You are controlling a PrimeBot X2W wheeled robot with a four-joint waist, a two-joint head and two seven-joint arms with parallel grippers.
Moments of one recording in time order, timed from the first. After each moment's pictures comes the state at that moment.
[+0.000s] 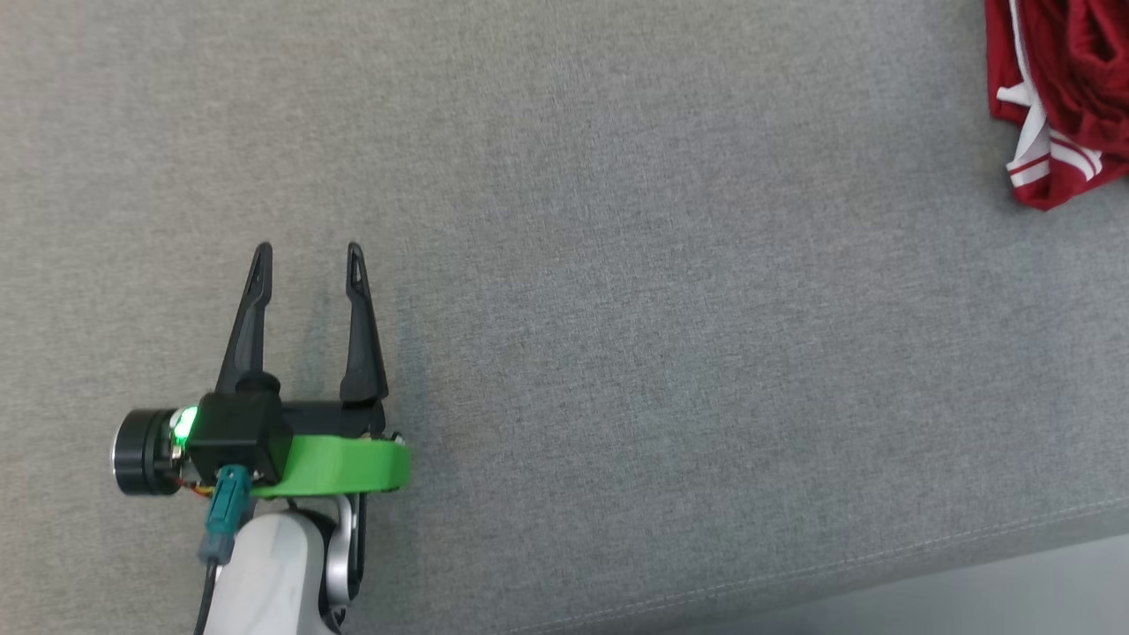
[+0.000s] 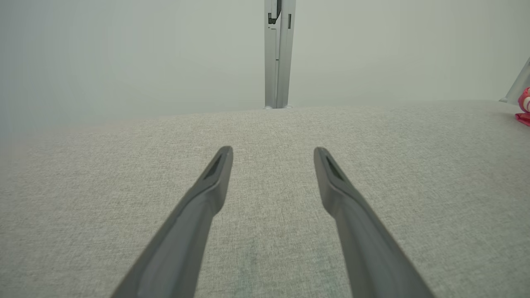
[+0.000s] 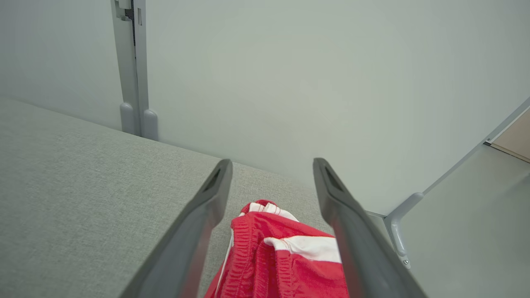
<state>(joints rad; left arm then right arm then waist) -0.24 0.06 -0.19 0.04 -0.11 0.11 -0.26 -1.04 -0.79 0.61 0.65 0.65 0.13 -0.26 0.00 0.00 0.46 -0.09</state>
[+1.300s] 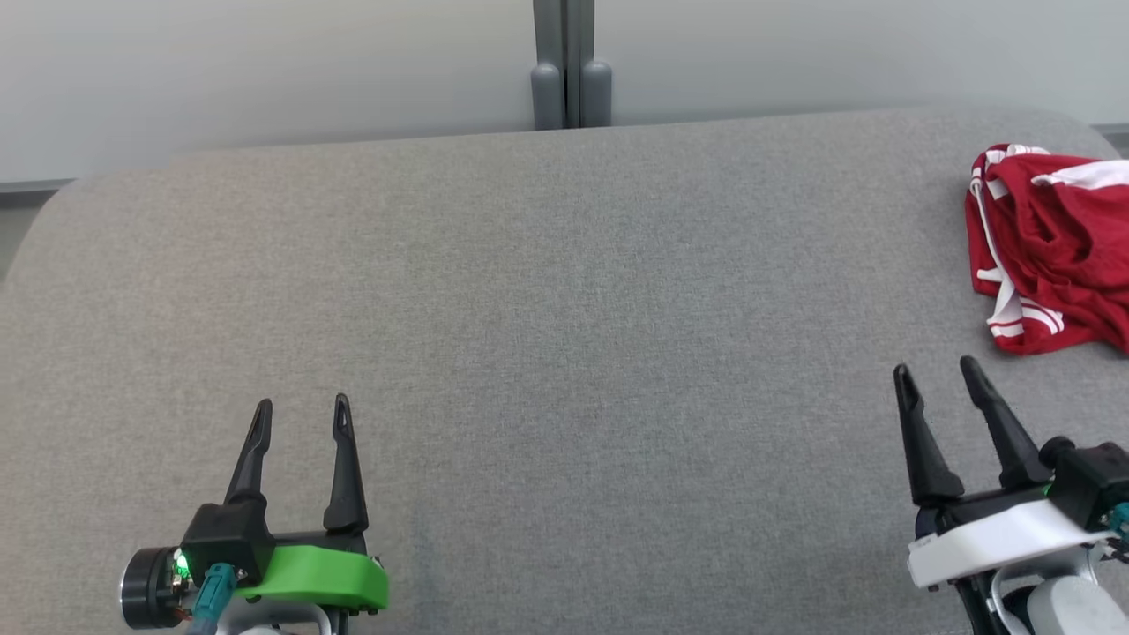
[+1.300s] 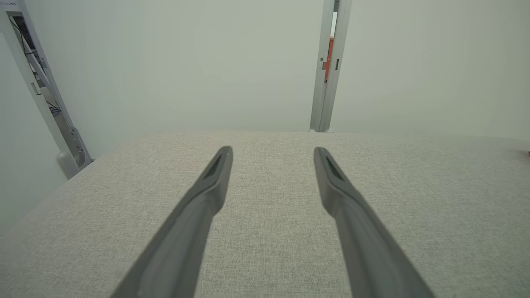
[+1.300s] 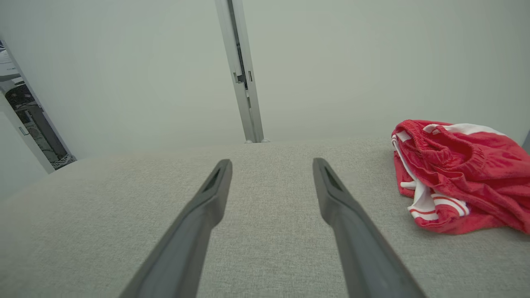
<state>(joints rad) -0.03 0.05 -0.10 0.14 -0.16 0.03 -0.26 -0.01 -0.23 0.05 0.08 0.35 0.13 -0.26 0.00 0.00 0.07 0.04</state>
